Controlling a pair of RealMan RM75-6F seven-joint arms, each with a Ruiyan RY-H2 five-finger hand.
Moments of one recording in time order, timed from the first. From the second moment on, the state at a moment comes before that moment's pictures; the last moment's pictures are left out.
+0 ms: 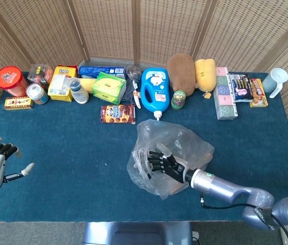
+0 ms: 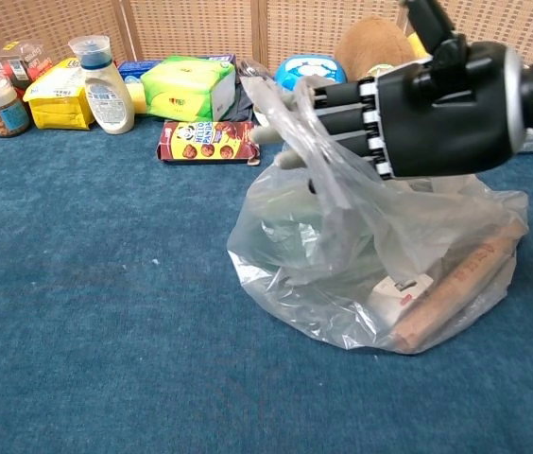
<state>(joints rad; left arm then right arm) -0.14 -1.17 -0.09 -1.64 1.53 1.54 0.16 1.01 -1.09 0.03 -1.84 -1.59 0.65 1.91</state>
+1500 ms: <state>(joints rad) -0.16 -1.17 -0.08 -1.65 1.55 1.52 0.17 0.99 -0.98 0.30 -1.93 -1.40 0.39 2.12</state>
